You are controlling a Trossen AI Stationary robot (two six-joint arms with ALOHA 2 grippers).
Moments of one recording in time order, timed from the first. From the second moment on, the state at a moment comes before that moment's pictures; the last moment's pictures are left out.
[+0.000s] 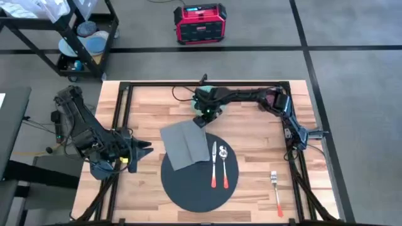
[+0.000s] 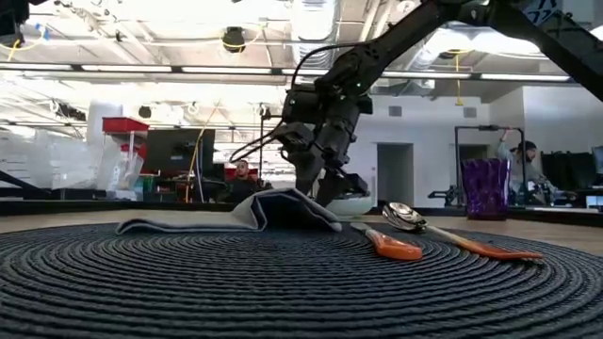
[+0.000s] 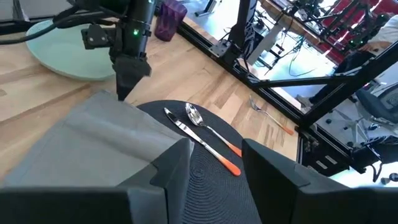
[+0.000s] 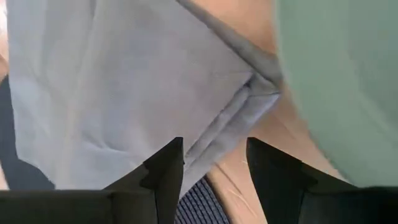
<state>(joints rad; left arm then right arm) -0.94 0.93 0.96 -0.90 -1.08 -1.36 -0.35 2.21 1.67 -0.72 -0.39 0.49</state>
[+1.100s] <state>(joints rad) -0.94 0.93 0.96 -0.91 -1.08 -1.35 -0.32 2.26 1.68 -0.77 -0.35 0.55</state>
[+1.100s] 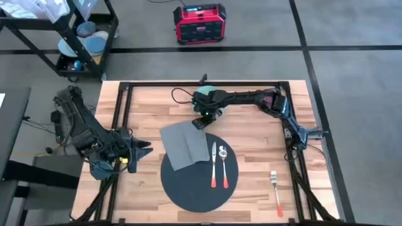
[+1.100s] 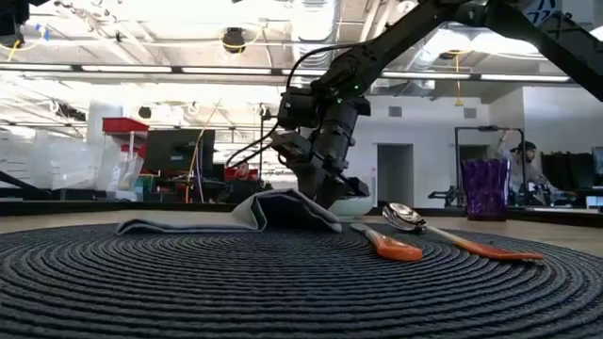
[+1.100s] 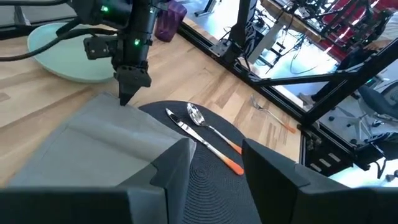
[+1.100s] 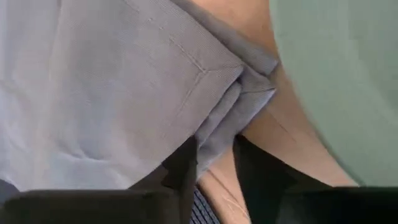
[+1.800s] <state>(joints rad) -0.94 0.93 0.96 -0.93 -1.08 -1.34 -0.27 2.26 1.87 -0.91 -0.33 0.47</state>
